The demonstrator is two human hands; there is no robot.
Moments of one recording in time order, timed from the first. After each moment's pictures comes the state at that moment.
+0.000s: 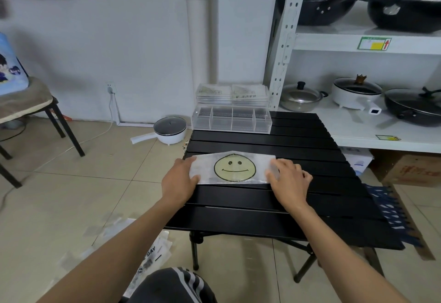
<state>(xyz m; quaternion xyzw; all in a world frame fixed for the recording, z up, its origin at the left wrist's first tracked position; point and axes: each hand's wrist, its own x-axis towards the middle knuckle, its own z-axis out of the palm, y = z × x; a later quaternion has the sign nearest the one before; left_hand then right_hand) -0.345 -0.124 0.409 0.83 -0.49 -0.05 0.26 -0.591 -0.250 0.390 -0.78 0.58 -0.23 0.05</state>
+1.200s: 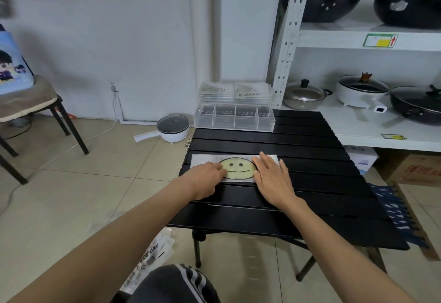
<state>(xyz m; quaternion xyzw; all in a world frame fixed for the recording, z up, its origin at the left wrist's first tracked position) -0.364 -0.147 0.433 0.65 -0.76 -0.02 -0.07 -0.564 -0.247 0.390 -0.89 0.44 -0.12 0.07</state>
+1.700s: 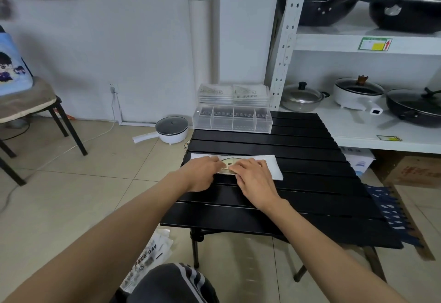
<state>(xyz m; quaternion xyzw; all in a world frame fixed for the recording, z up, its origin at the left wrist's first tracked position) -0.357 -0.155 0.444 0.66 -0.75 -0.05 -0.03 -0.537 -0.221 0.400 -0.93 0.31 -0.21 -0.03</state>
